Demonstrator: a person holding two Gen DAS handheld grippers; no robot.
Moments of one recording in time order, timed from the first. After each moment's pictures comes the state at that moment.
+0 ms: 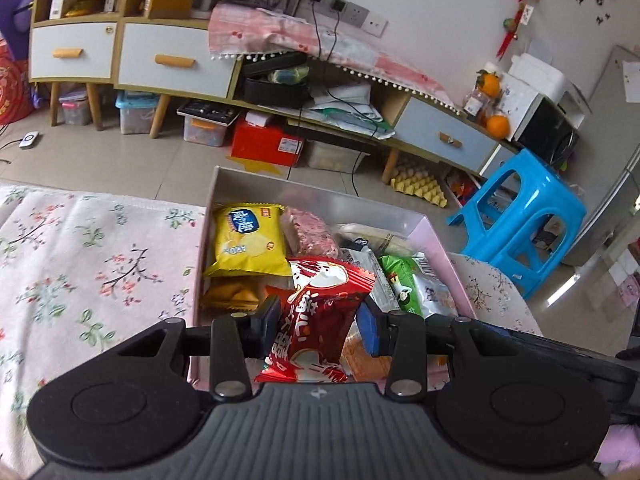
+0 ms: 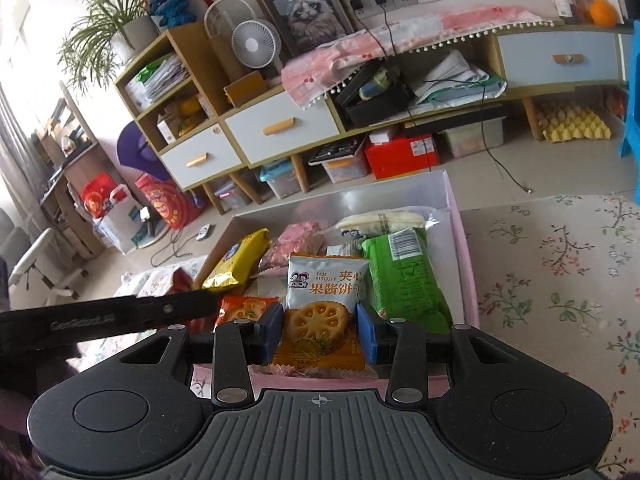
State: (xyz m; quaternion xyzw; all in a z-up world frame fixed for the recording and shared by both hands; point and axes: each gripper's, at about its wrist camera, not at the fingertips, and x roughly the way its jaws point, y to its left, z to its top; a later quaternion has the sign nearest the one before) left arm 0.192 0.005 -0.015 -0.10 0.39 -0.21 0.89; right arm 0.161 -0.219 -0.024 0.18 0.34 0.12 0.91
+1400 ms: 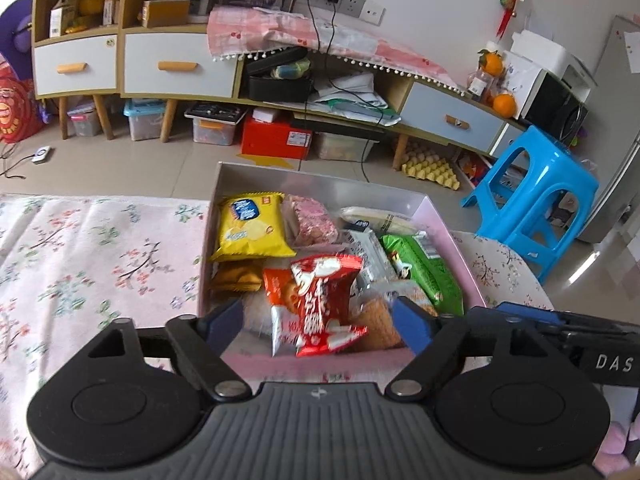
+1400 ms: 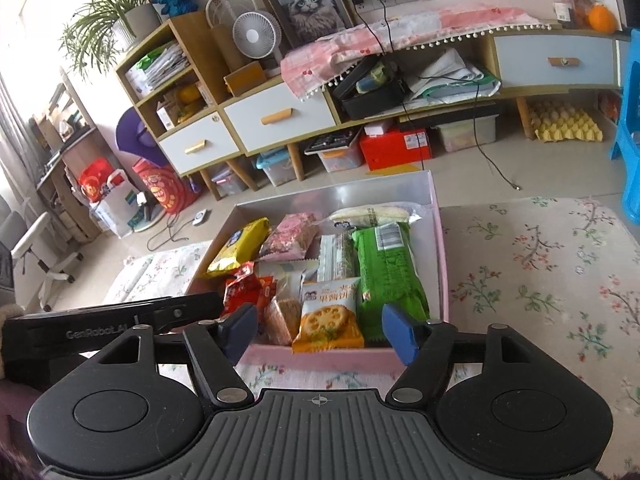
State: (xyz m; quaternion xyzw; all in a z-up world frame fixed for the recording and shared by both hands) left arm 0.168 0.002 0.003 -0.05 0.40 -0.19 0.90; right arm 0.138 -0.228 0.002 0.17 0.37 0.11 0.91
